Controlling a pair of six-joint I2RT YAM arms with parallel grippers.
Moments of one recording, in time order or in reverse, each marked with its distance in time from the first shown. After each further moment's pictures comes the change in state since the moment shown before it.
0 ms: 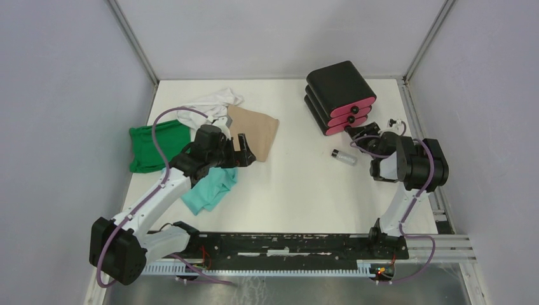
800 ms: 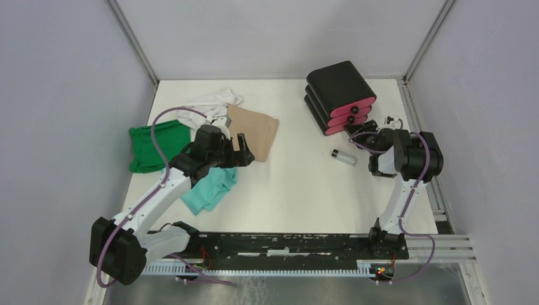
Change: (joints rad) left arm 0.000 0.001 0.000 -0.006 -0.028 0.000; right arm 0.000 0.134 0.113 0.036 -0.066 0.076
